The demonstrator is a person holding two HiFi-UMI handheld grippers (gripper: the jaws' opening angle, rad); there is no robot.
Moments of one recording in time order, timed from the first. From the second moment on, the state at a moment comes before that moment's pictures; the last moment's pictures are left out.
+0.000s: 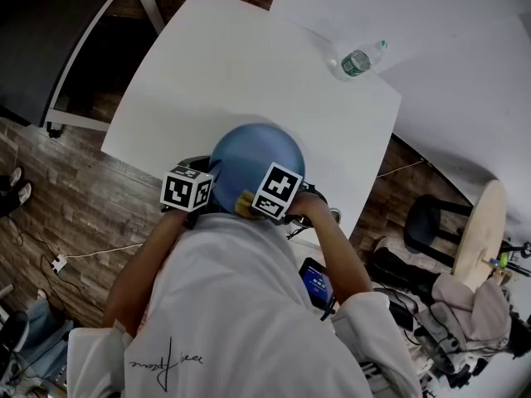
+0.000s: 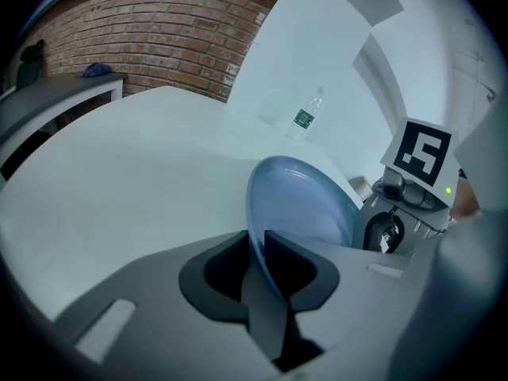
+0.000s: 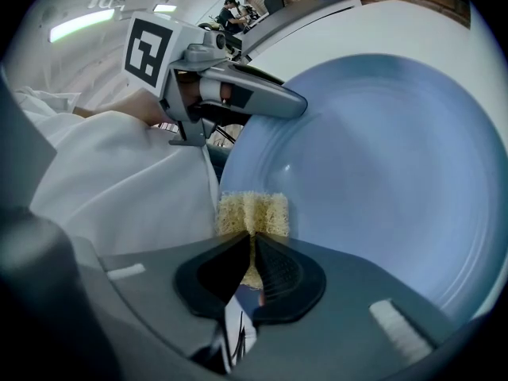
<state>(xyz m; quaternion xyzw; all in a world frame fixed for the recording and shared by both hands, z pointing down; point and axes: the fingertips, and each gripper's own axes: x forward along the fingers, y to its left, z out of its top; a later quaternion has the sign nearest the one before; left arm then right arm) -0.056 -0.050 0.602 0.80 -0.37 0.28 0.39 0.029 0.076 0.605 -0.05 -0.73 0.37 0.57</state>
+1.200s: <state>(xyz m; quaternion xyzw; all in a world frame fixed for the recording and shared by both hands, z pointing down) -0.058 -0.049 0.601 0.80 -0.37 0.28 0.39 0.060 0.068 0.604 -0.04 -0.72 0.32 0.62</state>
